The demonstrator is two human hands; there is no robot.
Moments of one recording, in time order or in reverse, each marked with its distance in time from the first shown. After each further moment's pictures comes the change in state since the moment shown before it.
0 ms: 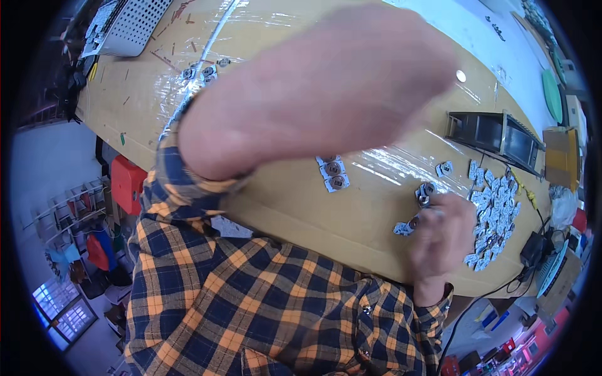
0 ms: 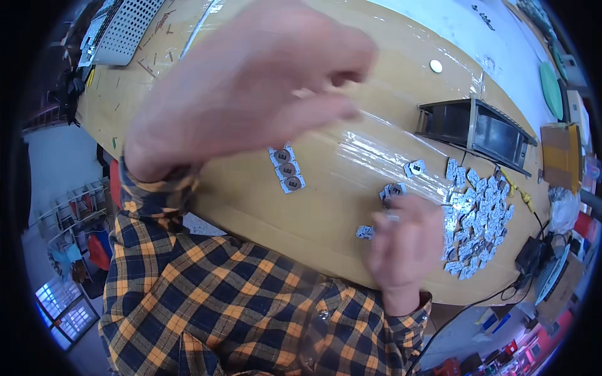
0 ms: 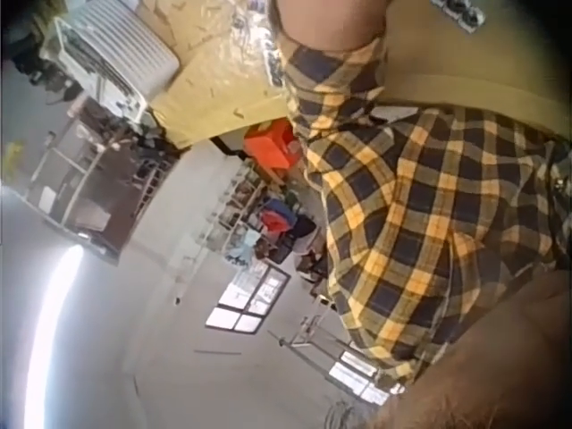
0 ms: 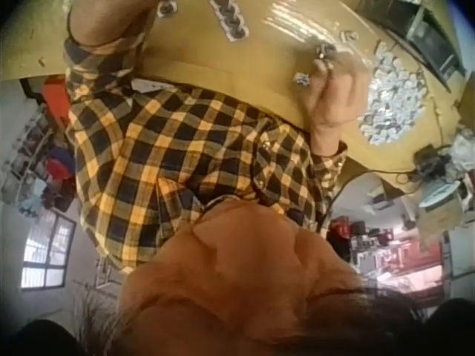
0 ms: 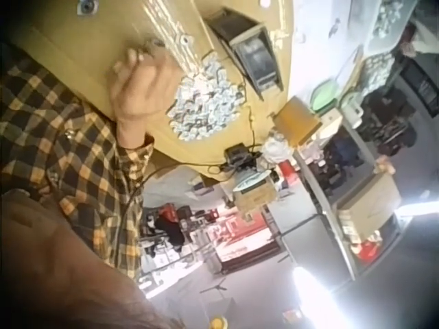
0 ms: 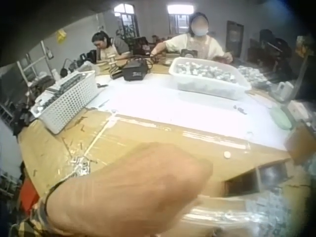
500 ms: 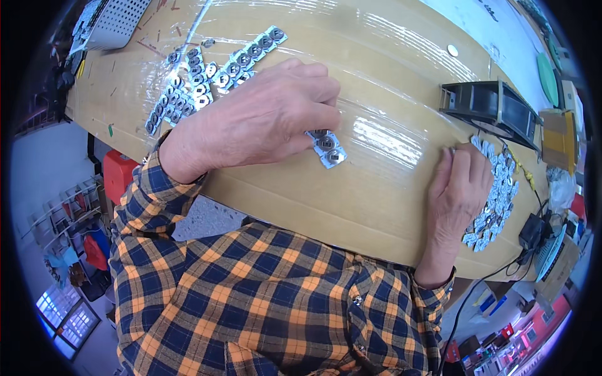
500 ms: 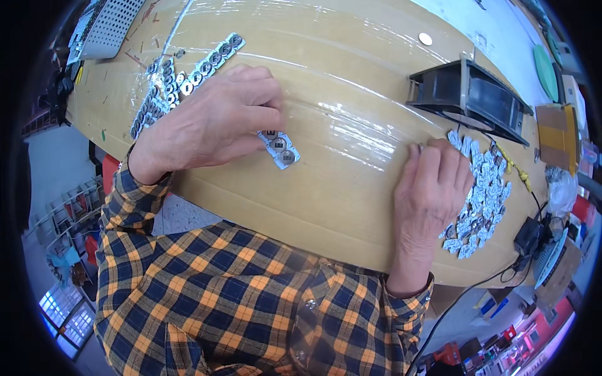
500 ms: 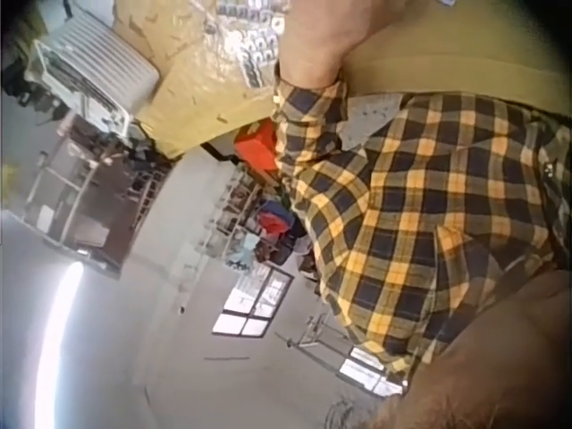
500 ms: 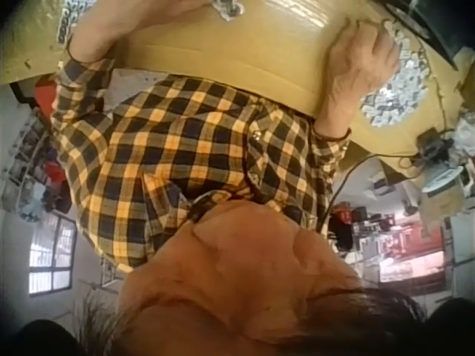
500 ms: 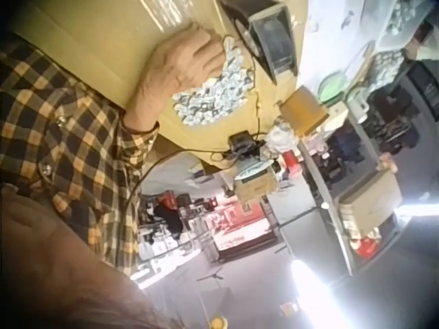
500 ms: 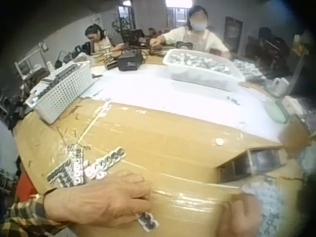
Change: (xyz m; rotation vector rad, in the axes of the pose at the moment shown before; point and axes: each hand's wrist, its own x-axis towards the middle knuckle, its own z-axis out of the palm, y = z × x) left_hand -0.068 -0.024 0.030 0.042 -0.206 0.138; right_hand 0.009 0.033 0.001 -0.557 -0.132 0.127
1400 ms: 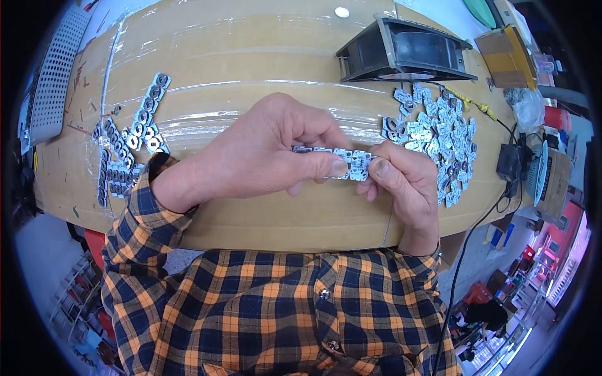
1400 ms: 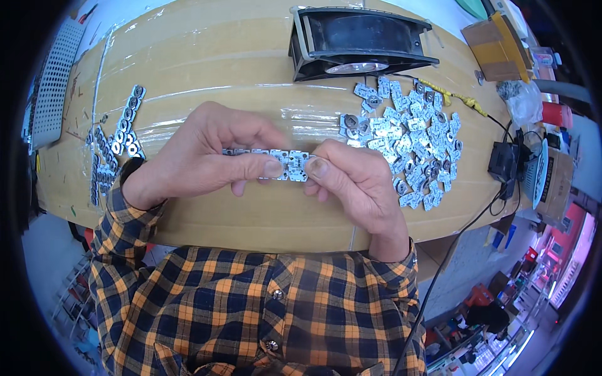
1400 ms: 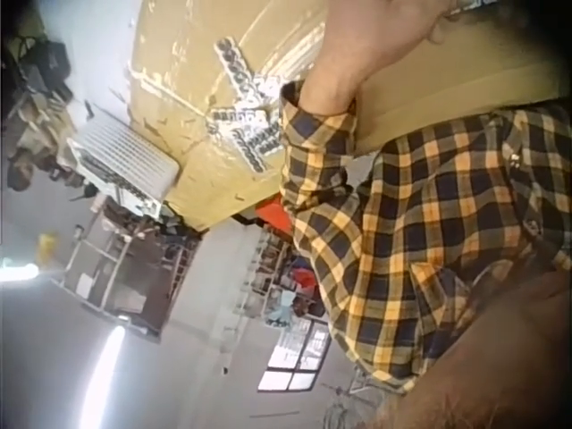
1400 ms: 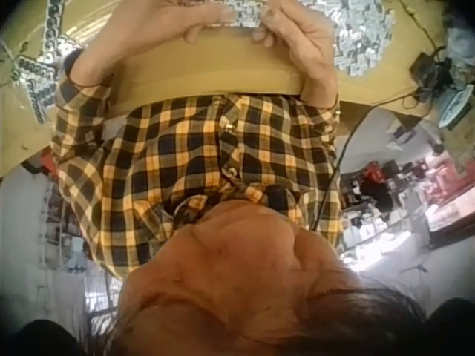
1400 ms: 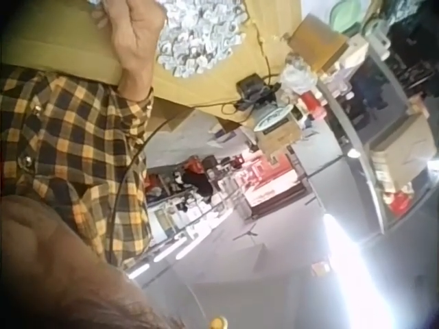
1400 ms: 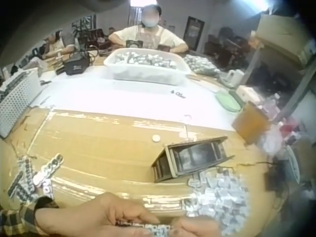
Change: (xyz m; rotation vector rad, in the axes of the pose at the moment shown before) left_hand 0.083 0.036 0.034 -1.131 -0.226 -0.397; right_hand -0.015 0.024 -0.027 1.427 -0.480 0.383
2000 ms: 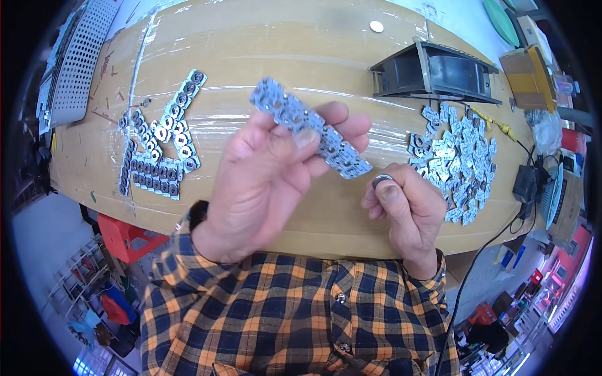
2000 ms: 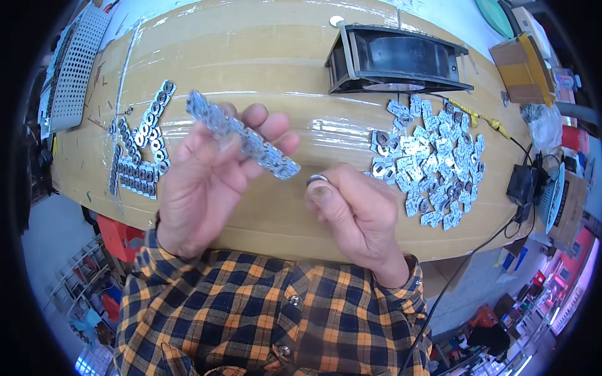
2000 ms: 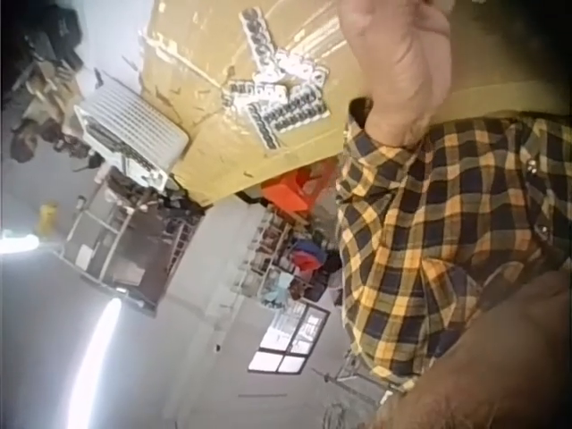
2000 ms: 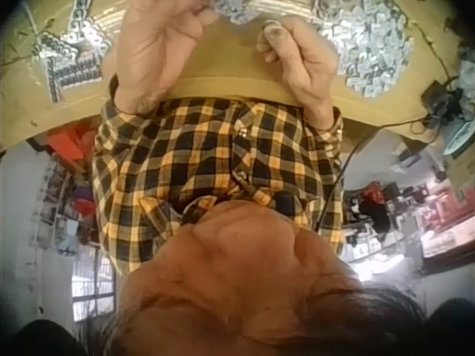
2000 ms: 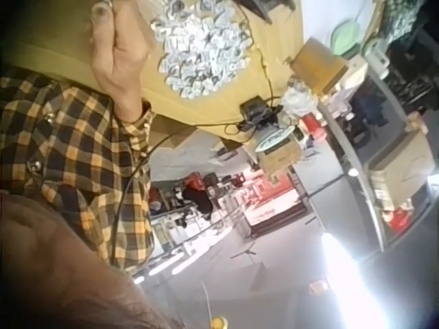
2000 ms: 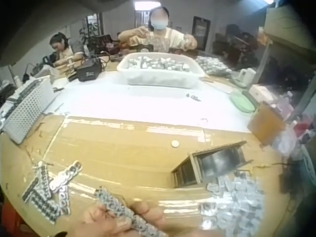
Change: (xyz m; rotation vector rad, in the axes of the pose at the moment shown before) left_hand -0.034 -0.011 0.033 -1.055 0.433 0.370; right_hand -0.004 -0.012 0.035 -0.095 0.127 -0.111
